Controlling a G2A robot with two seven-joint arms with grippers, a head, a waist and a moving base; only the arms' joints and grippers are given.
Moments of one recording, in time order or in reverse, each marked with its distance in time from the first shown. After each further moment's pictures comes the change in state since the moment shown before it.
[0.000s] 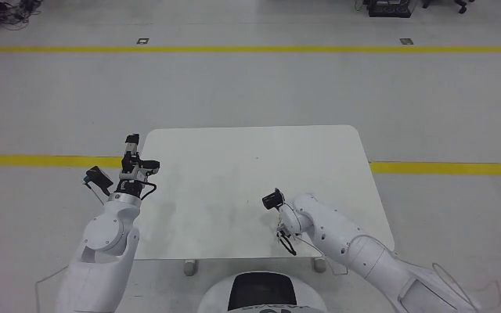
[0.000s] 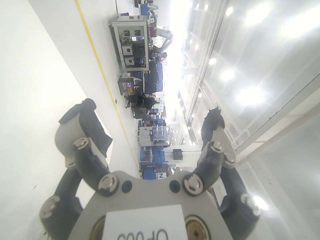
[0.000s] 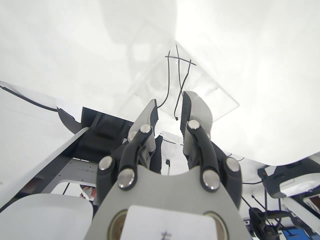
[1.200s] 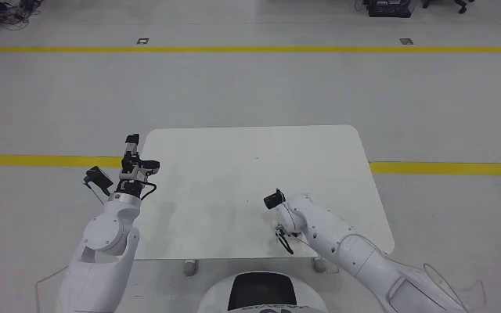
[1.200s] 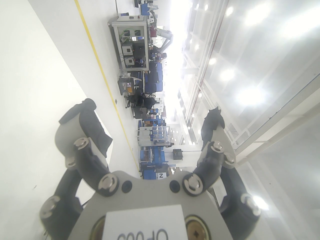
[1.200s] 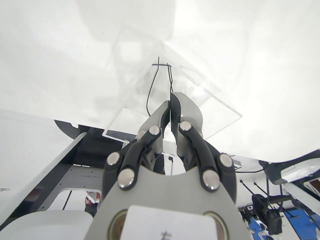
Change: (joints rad) left arm 0.000 0.000 0.000 0.000 0.000 0.000 0.000; right arm -0.017 -0.072 0.050 0.104 -0.094 0.002 0.015
